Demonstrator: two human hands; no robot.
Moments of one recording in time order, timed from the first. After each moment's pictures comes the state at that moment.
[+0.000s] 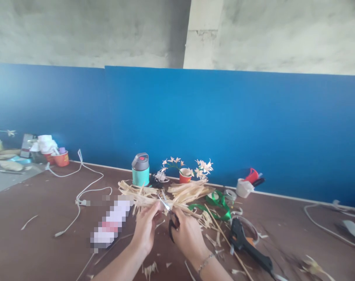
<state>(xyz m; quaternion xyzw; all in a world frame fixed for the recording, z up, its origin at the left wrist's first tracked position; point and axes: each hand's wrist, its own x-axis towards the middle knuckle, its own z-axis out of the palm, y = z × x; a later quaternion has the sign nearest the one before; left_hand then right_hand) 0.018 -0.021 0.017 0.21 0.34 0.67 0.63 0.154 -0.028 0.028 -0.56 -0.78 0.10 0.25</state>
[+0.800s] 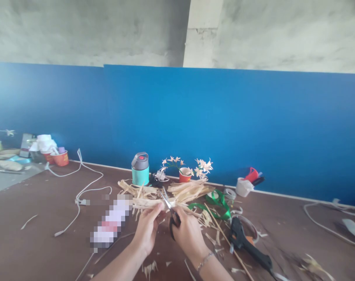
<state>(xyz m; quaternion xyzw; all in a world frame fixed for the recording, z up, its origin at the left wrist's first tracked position) 0.022 -0.023 0.016 0.25 0.32 0.65 0.64 0.154 -0.029 0.031 -0.56 -0.77 0.13 0.28</state>
